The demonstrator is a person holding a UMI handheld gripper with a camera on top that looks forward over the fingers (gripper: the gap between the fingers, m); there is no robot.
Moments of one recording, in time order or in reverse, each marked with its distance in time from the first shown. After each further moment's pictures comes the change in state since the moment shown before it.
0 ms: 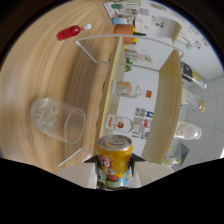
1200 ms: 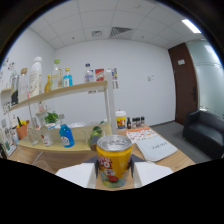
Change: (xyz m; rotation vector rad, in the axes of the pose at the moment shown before) arm -0.058 0.156 -0.014 -0.033 -0.017 1.894
